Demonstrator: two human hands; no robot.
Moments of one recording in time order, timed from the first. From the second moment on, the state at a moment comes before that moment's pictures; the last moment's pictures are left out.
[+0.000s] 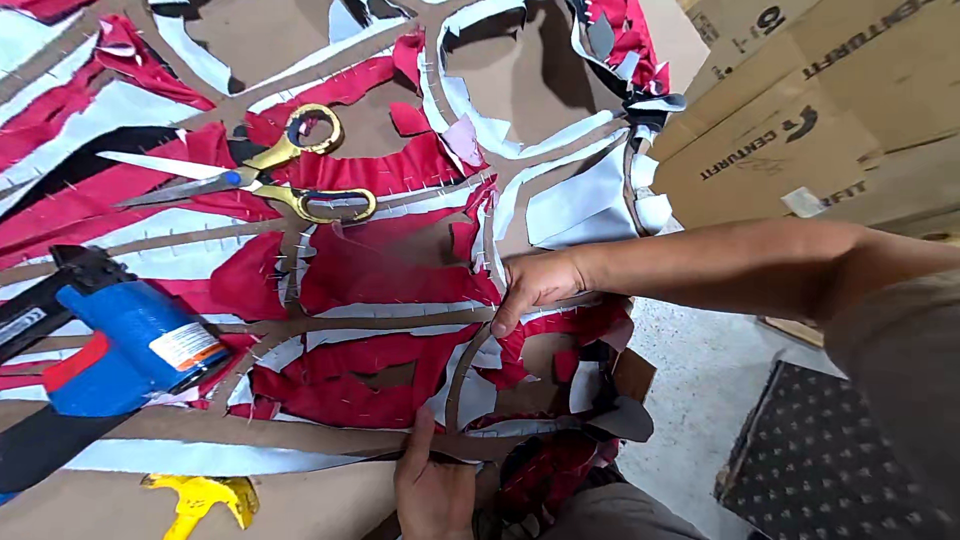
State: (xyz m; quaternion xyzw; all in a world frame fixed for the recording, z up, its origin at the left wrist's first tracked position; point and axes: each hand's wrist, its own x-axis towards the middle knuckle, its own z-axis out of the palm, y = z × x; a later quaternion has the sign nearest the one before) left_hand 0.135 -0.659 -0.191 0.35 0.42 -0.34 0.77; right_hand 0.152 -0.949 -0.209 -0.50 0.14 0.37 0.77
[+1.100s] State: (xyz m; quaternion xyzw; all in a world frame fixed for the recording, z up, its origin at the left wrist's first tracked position) left_hand 0.141 -0.648 -0.186 0.38 0.36 -0.32 0.79; right_hand 0.158 -0.938 -0.210 -0.46 0.07 0.41 0.79
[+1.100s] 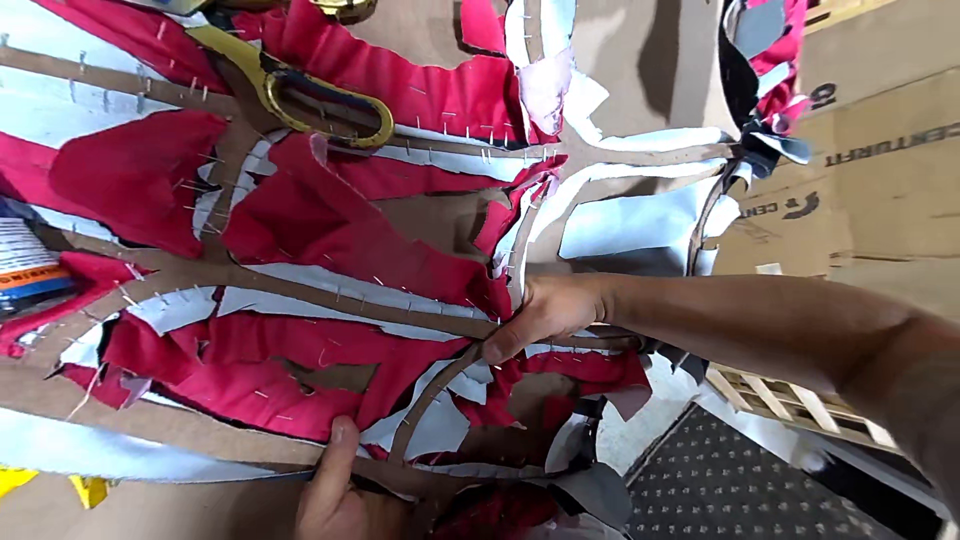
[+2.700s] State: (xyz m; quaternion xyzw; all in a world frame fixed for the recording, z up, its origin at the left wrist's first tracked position) left_hand 0.200 -0.677 -0.230 0.85 -0.51 -0.11 0.09; right_hand 0.150 -0.855 -0.225 -0.90 0.40 0.06 0.16
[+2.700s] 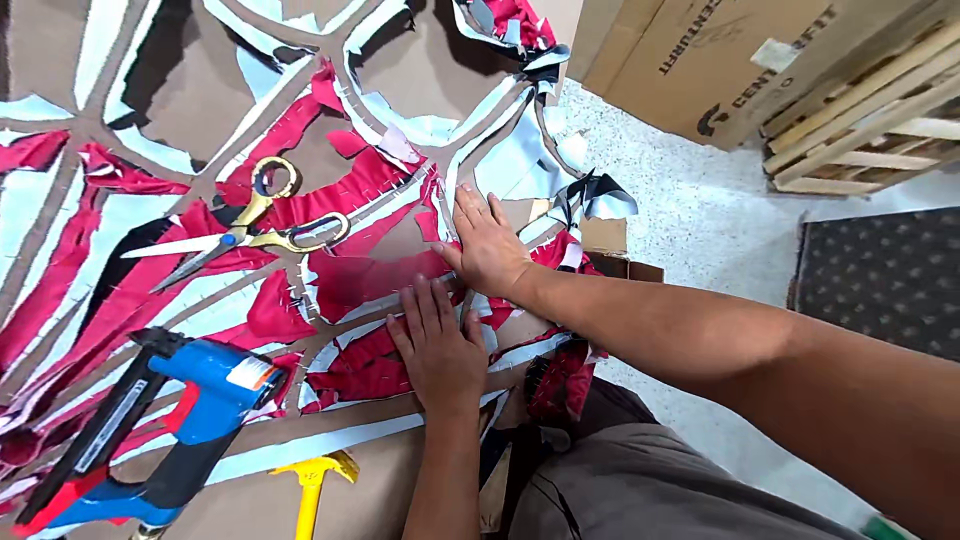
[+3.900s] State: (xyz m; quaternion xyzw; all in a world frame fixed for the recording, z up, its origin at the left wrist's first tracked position) left_hand 0.274 -0.421 -0.178 0.95 -0.25 -0.20 0.00; right_hand -0.091 -0.812 -0.203 -0.36 0.53 -0.15 0.75
